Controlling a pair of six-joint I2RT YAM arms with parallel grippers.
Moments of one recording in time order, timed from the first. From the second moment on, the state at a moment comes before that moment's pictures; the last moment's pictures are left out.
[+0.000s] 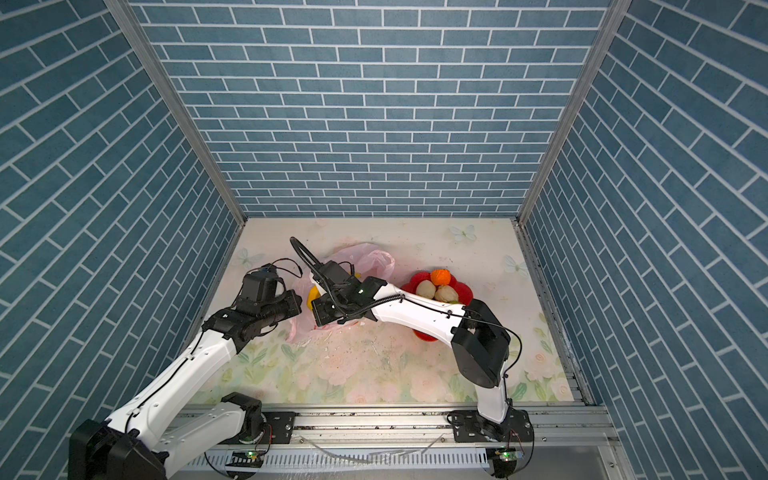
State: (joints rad) left arm -0.30 1.01 0.72 -0.50 0.01 -0.60; right arm 1.11 1.87 1.58 -0.52 -0.18 0.52
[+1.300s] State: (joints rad) left arm -0.28 1.03 0.75 -0.50 0.08 -0.59; right arm 1.00 1.31 1.36 -0.90 0.36 0.51
